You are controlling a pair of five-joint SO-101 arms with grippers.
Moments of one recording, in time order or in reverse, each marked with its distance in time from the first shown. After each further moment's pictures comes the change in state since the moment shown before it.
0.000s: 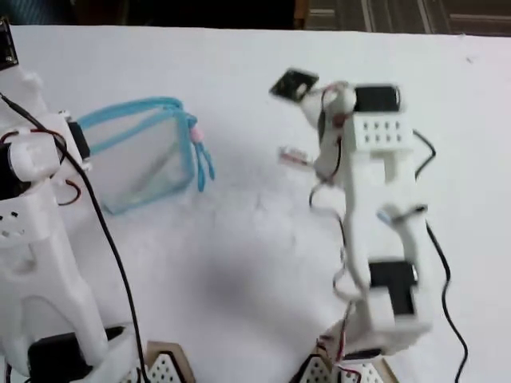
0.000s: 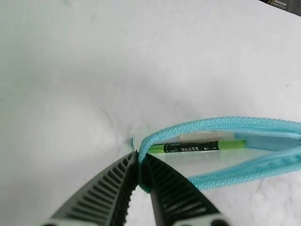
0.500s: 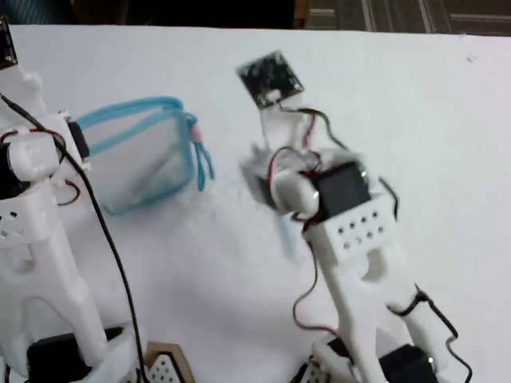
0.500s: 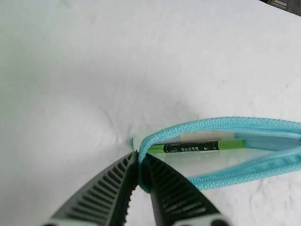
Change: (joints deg) left arm 0.0 0.0 0.0 0.0 -0.1; right arm -23.6 -26.1 12.3 -26.4 -55.8
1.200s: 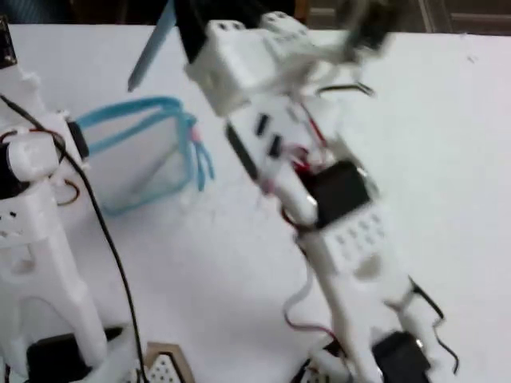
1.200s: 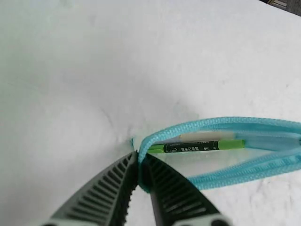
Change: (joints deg) left arm 0.0 0.0 0.0 0.0 0.0; right arm -4.0 9.8 -17.2 -45.4 -21.2
